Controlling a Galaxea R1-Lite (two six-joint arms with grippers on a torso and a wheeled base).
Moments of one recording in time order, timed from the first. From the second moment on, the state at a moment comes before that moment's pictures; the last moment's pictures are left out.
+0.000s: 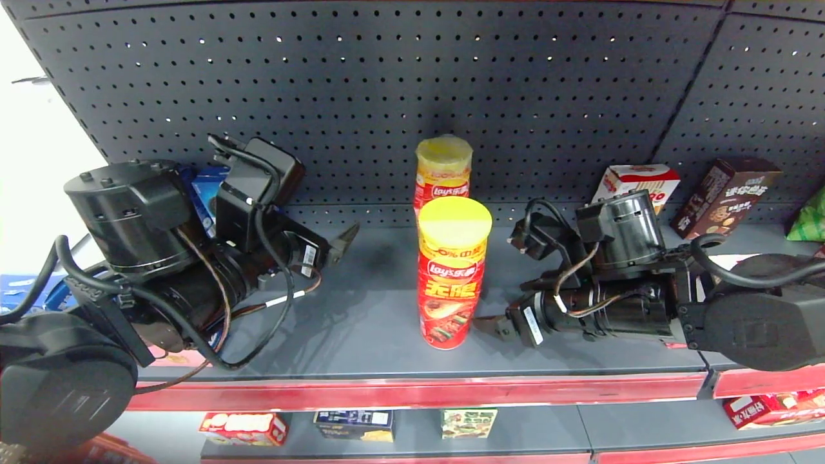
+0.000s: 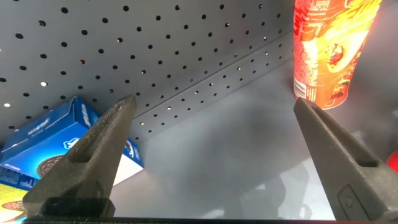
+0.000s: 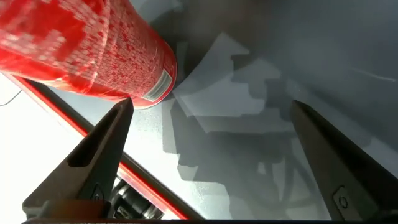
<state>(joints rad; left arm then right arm) -0.44 1.65 -0.75 -0.93 0.14 0.38 0.64 1.76 -1.07 -0.16 -0.01 -0.09</state>
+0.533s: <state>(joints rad) -0.45 1.64 -0.75 -0.93 0.14 0.39 0.63 1.73 -1.06 -0.16 -0.01 -0.09</state>
